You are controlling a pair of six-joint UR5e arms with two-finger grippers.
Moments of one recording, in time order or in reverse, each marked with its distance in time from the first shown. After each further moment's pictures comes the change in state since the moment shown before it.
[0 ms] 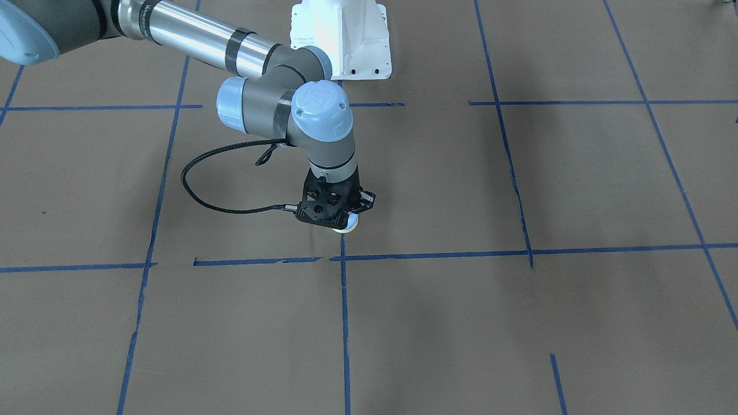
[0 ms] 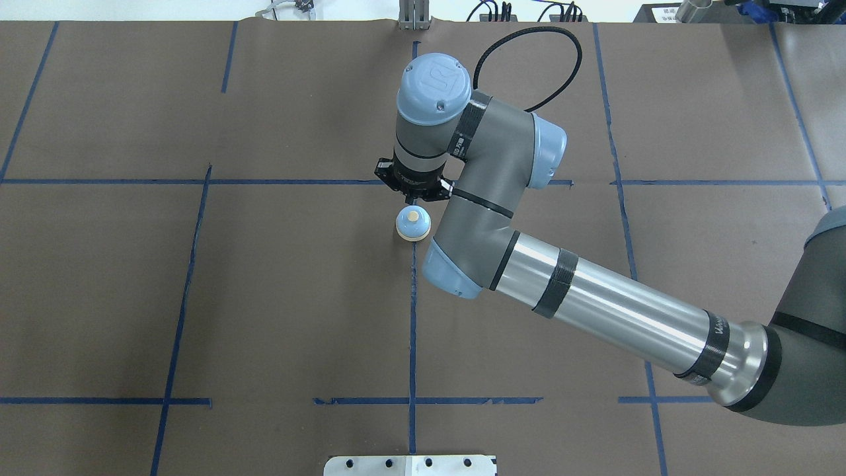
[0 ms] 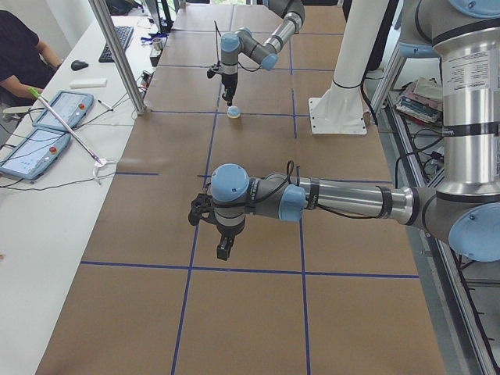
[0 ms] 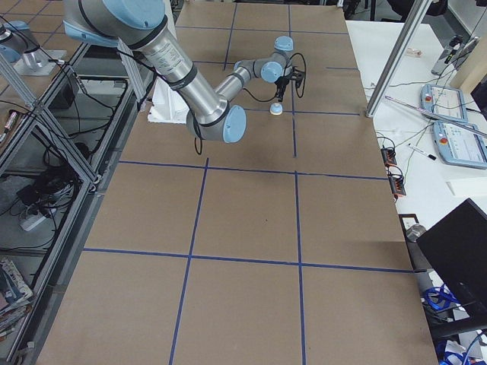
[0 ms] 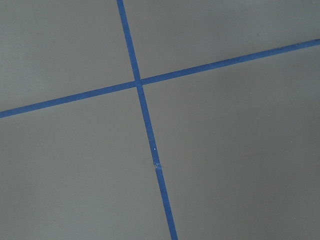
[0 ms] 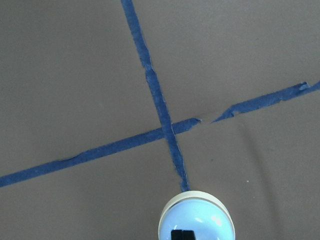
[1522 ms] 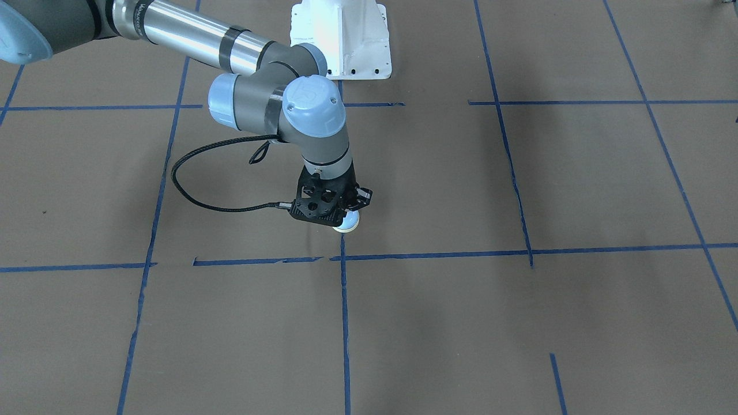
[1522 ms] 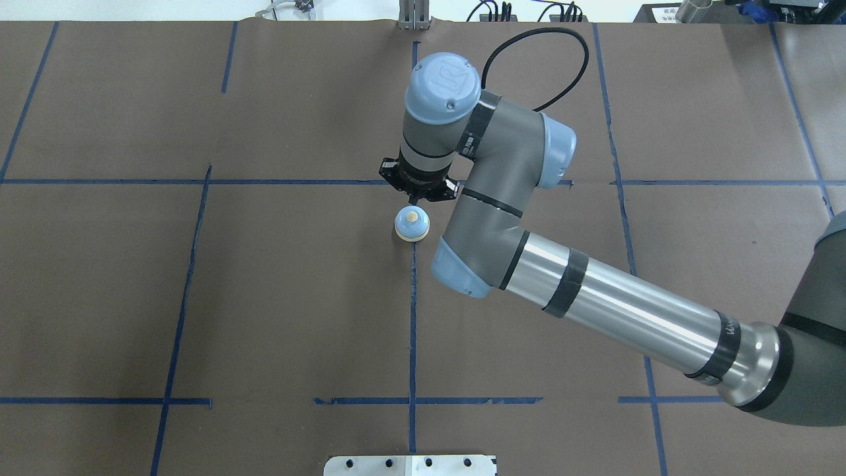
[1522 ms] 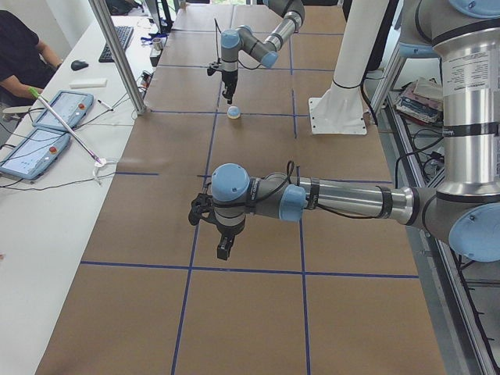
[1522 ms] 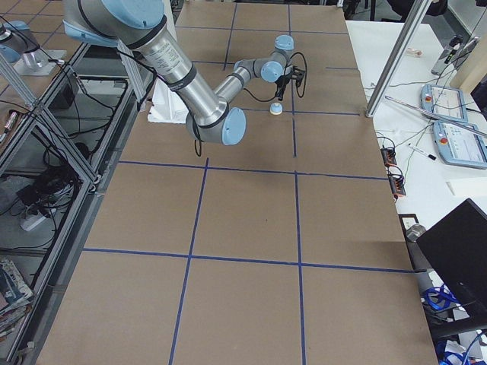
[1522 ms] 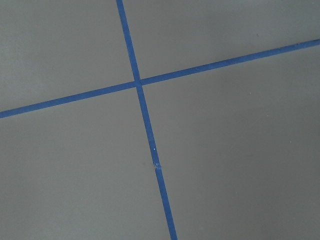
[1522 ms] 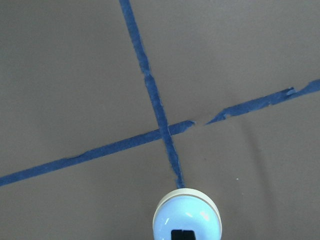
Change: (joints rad) left arm 0.000 0.000 -0.002 0.001 0.000 0.000; right arm 0.039 -0.050 0.096 -0.005 0.058 -0.007
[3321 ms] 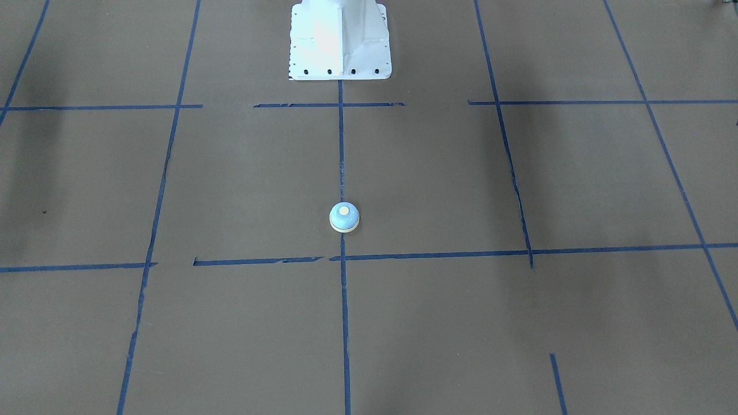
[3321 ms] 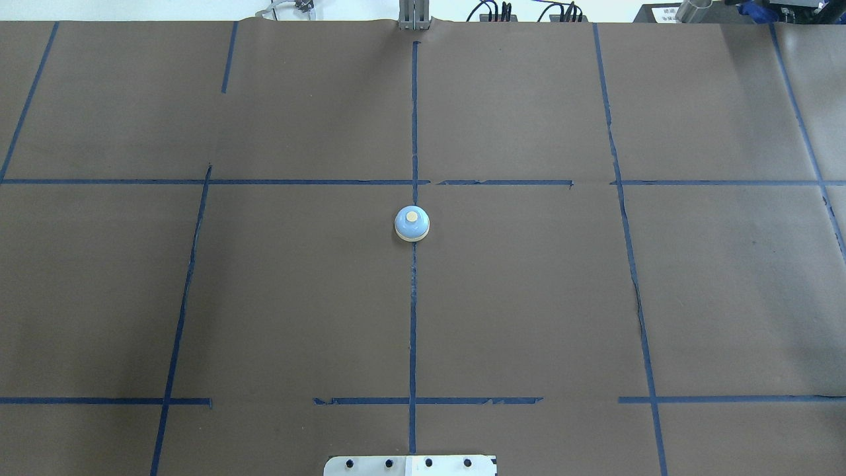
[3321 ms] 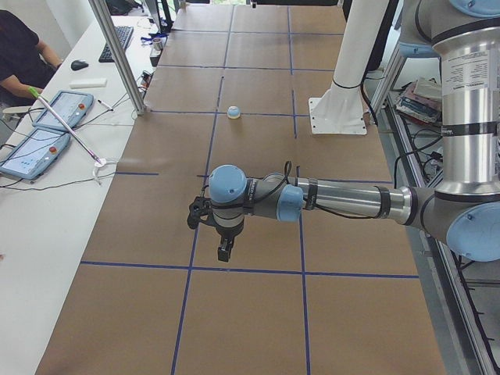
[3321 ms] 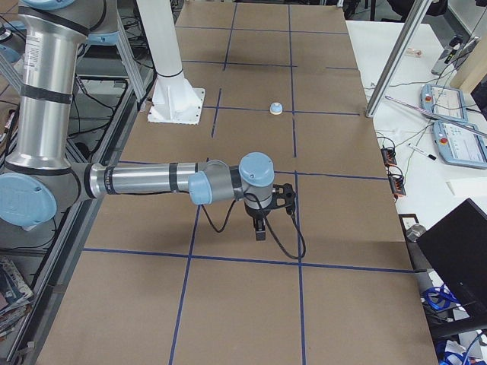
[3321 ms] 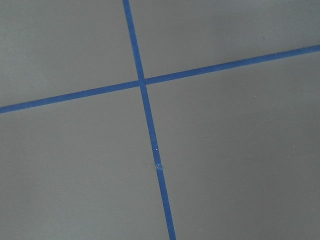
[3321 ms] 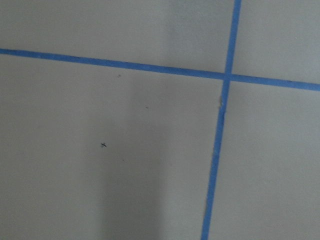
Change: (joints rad) left arm 0.003 0.000 0.010 0.013 0.001 -0.067; right arm 0.875 -1.097 0.449 -0.020 0.390 -1.452
